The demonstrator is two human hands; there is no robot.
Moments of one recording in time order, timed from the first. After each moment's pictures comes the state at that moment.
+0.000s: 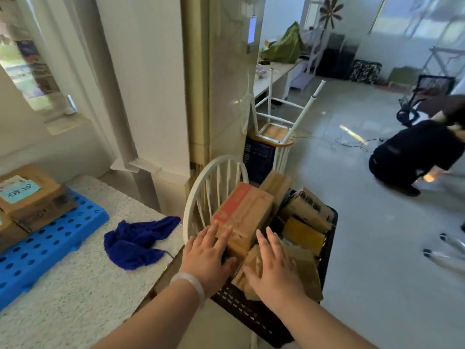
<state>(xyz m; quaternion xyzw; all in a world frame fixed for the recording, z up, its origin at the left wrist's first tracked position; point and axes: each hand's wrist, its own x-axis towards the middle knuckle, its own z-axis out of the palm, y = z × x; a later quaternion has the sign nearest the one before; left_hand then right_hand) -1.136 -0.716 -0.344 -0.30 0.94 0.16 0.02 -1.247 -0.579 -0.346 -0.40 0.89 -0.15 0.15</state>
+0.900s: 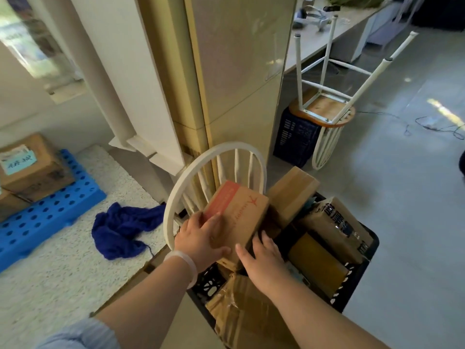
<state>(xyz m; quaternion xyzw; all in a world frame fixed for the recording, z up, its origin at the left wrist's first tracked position) -1.270 -0.769 -0.397 -0.50 0.84 0.20 0.08 -1.406 -0.658 -0.413 -0.40 0.82 -0.12 0.39</state>
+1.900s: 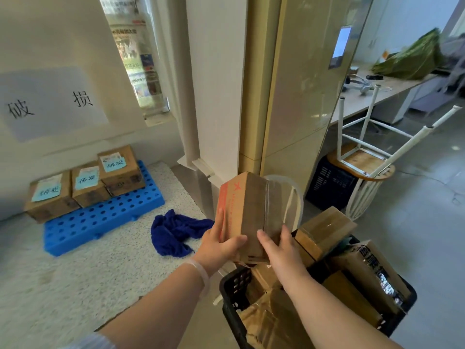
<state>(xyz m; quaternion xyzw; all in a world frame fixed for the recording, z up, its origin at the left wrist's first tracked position) -1.190 -0.746 -0.324 -0.49 0.60 0.60 -0.22 -1.345 -0.672 -0.317 -0.35 0.72 -0.42 0.43</state>
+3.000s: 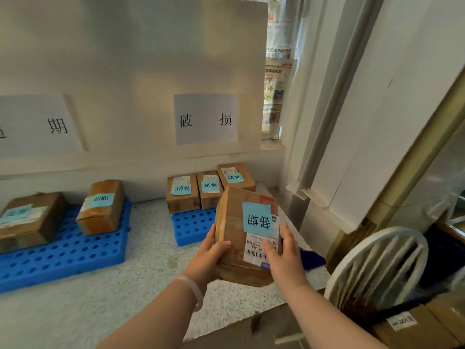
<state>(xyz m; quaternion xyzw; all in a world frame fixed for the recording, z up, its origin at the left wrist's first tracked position) -0.847 -0.771 -0.308 -0.54 0.35 0.64 -0.41 -1.029 -0.767 -0.312 -0.51 0.67 -0.39 0.38</state>
